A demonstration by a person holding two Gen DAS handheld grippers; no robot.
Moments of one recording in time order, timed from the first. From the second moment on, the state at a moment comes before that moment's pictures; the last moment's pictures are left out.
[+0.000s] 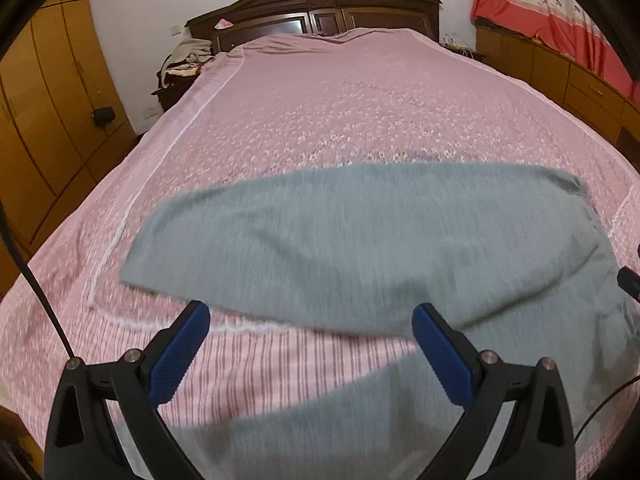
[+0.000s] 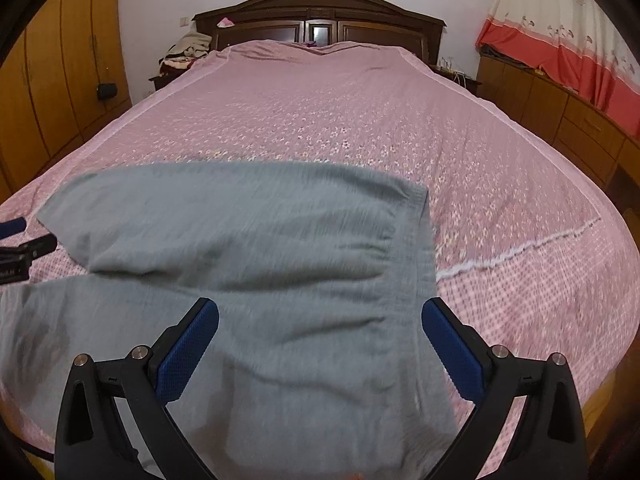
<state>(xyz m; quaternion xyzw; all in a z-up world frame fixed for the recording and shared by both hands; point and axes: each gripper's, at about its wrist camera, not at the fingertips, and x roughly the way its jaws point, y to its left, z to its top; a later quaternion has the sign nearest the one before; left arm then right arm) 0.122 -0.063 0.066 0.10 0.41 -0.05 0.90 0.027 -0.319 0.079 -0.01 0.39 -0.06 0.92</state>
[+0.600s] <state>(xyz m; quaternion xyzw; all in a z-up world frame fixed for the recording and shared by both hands) 0.213 -0.090 0.057 0.14 0.42 -0.10 0.89 0.118 -0.354 0.080 -0.01 0.41 -0.06 0.91</state>
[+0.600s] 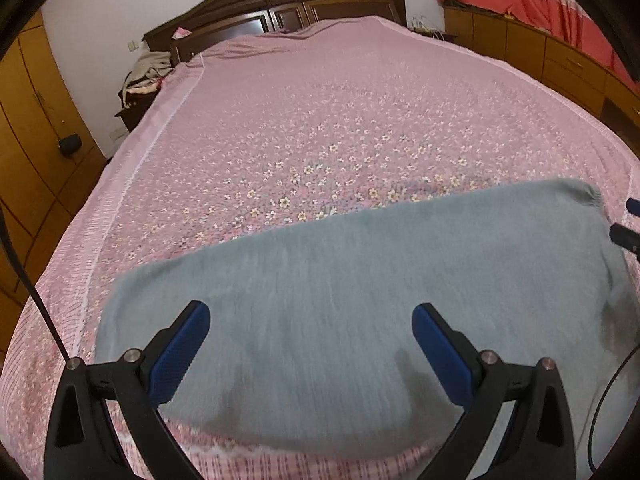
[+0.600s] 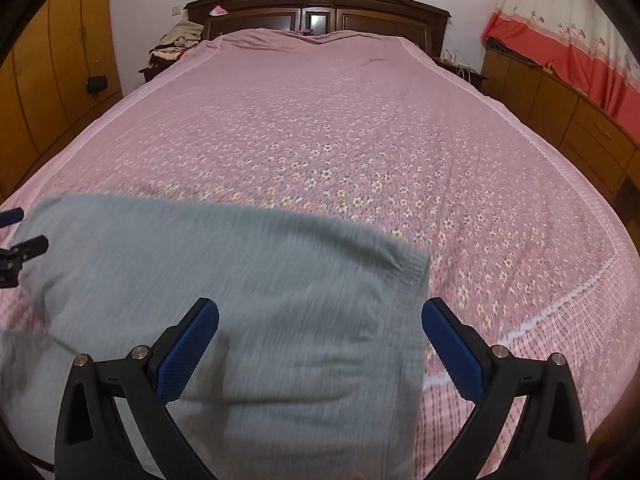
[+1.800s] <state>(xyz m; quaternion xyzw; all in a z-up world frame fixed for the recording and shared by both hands) 0.364 -0.061 -0.027 0.14 0.53 -0.21 0.81 0.228 -0.384 0.009 -0.01 0.52 -0.01 0.86</state>
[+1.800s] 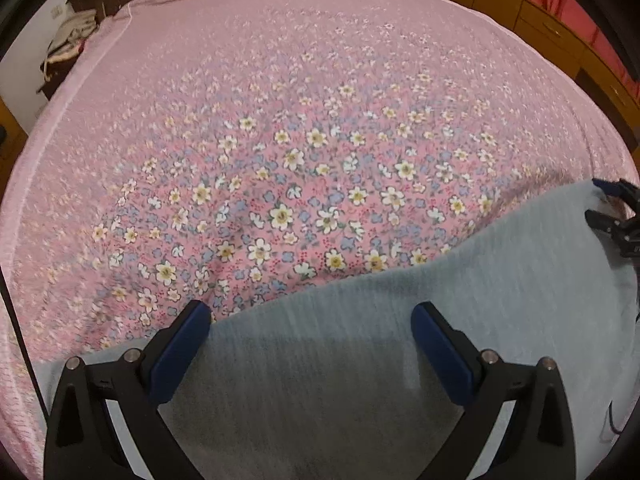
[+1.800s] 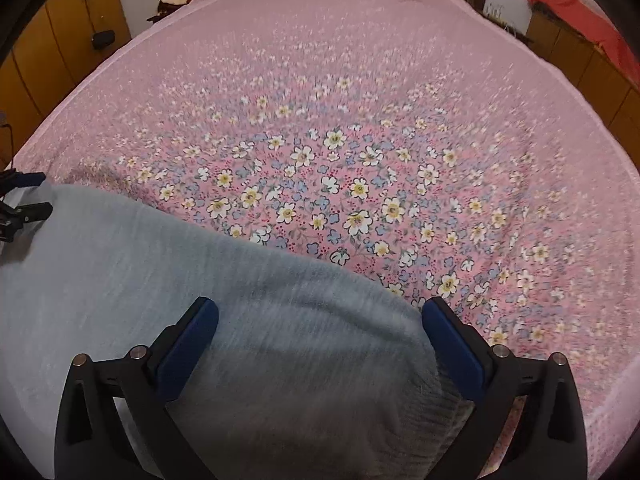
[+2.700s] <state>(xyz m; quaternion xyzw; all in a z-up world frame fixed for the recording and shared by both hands) 0.287 -0.068 0.023 0.10 0.46 -0.17 0.86 0.205 -0.386 0.033 -0.02 0.47 0.00 0.88</state>
